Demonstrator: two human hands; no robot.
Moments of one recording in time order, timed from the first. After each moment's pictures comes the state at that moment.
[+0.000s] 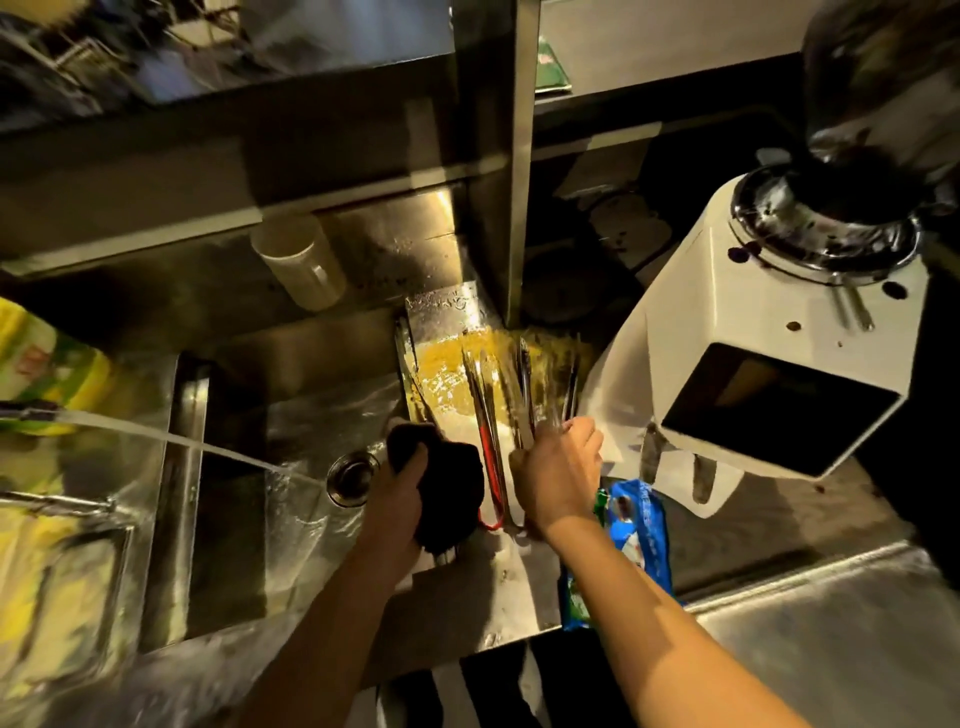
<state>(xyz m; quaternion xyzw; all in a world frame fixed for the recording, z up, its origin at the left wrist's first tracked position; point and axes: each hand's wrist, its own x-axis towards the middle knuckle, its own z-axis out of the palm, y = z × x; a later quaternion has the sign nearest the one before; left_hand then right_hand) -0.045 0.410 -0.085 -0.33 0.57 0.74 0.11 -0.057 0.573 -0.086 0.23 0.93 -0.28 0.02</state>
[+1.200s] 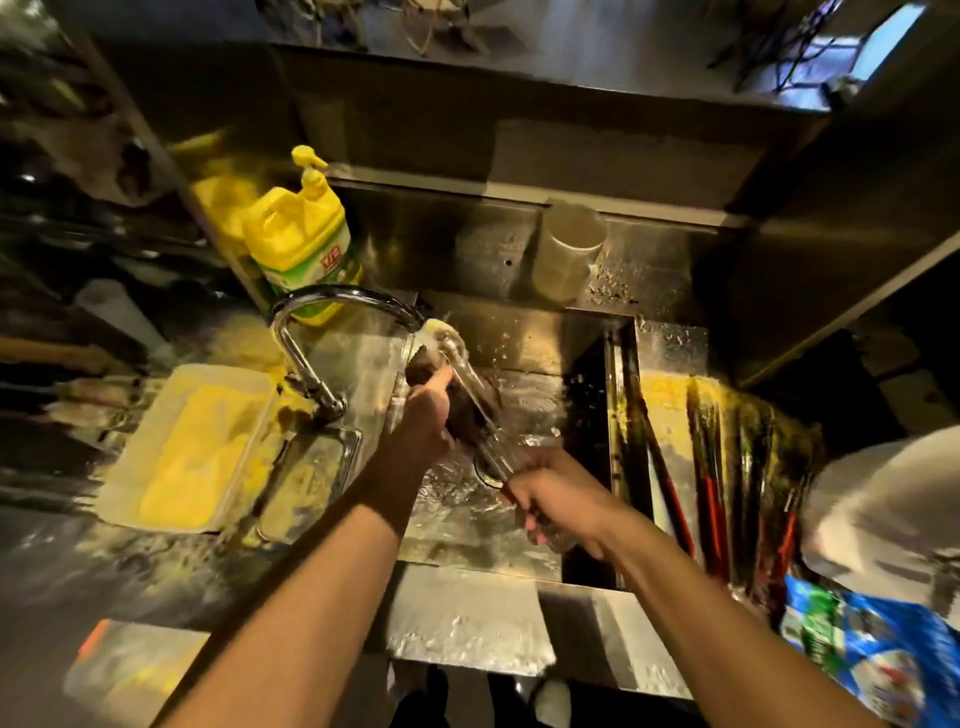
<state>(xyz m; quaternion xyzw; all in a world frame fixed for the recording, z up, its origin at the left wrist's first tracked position) -0.102 0.127 -0.087 -0.41 0.44 0.79 0.07 -0.047 0.313 -0.009 0.02 0.75 -0.49 0.44</state>
